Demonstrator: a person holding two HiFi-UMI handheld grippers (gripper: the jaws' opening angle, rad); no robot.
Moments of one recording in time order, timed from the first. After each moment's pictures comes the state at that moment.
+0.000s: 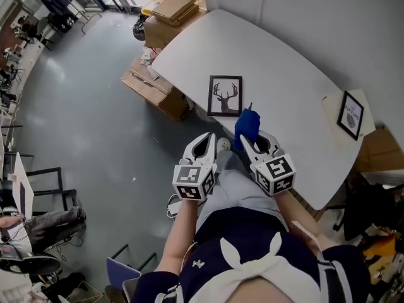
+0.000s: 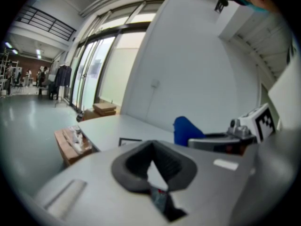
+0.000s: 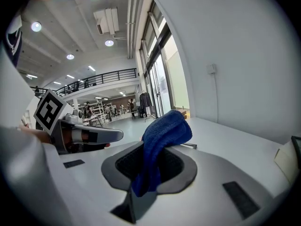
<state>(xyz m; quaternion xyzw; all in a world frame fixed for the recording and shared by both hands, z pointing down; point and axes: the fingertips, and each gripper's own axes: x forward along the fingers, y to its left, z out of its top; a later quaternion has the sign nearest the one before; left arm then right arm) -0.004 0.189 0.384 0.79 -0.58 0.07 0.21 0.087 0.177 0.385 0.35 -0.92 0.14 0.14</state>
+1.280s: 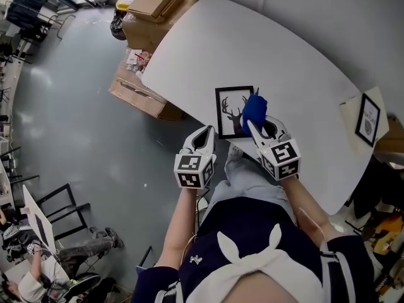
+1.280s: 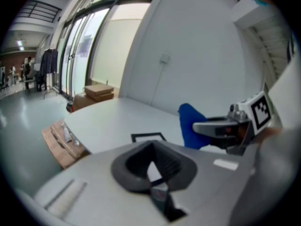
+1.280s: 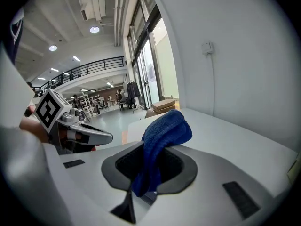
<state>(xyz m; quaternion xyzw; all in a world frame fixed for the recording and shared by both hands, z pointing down) -0.072 0.032 0.473 0.80 -0.51 0.17 0.27 0.046 0.008 0.452 0.40 -0.88 0.18 0.20</state>
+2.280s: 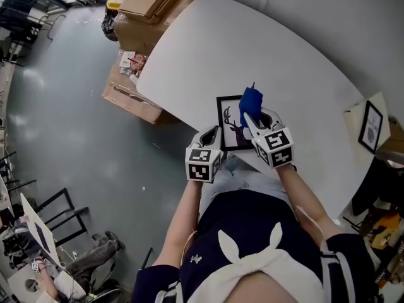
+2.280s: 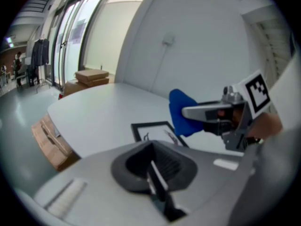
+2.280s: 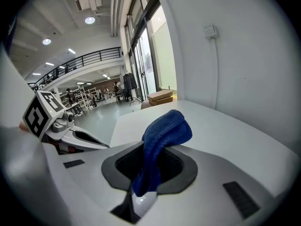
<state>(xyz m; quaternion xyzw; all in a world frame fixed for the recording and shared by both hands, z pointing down) -0.059 -0.015 0.544 0.80 -0.47 0.22 0.31 0.029 -0.063 0.507 0.40 -0.86 0.19 0.24</state>
